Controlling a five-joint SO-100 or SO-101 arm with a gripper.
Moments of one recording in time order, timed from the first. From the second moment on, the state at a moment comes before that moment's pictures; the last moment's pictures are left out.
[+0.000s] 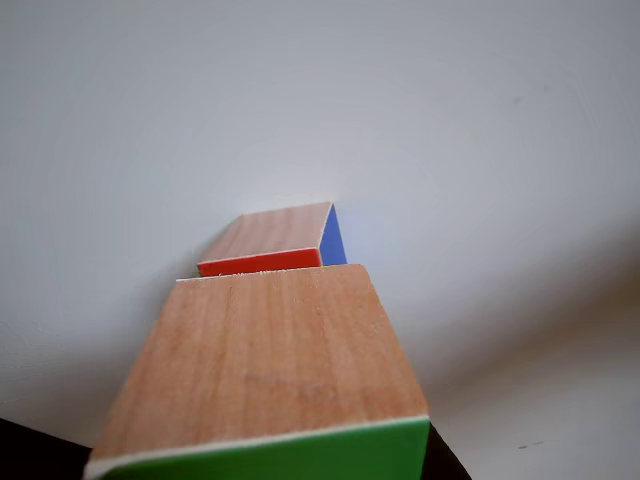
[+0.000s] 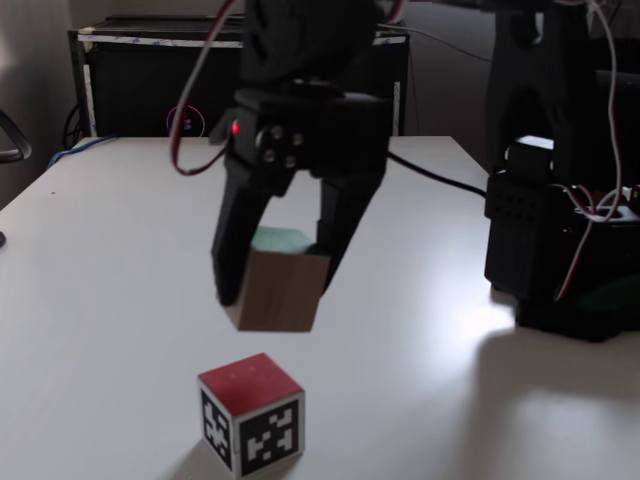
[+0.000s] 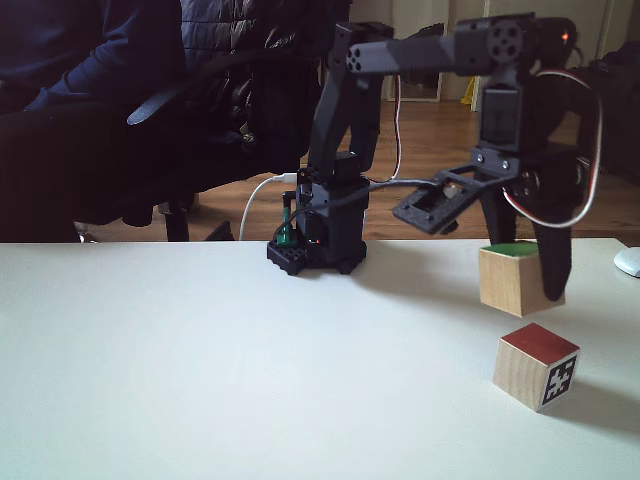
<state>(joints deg) -24.7 75.0 63.7 95.4 15.1</state>
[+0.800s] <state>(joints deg) -27.1 66.5 57.3 96.0 16.3</state>
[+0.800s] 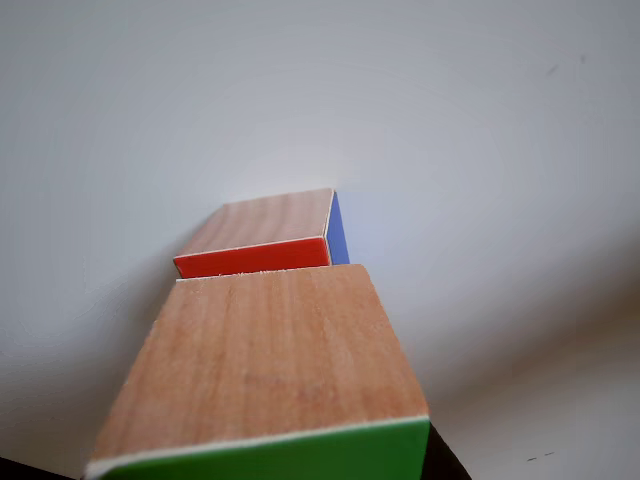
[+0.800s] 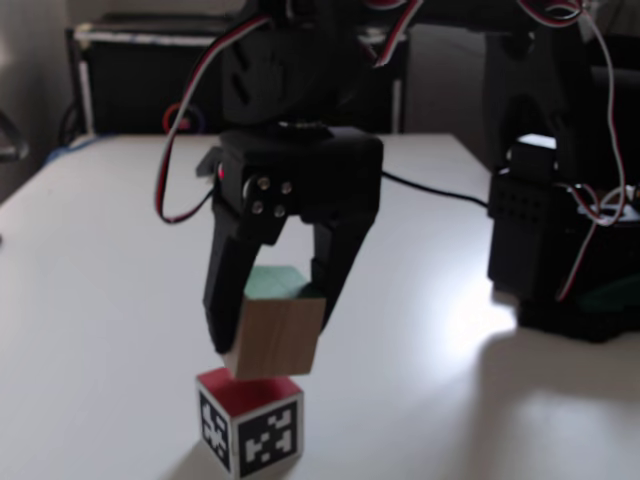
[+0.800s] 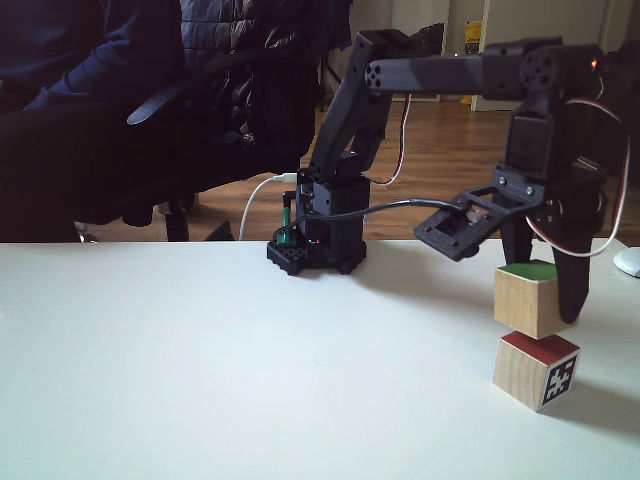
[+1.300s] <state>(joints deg) -26.8 59.3 47.6 100.5 17.2</state>
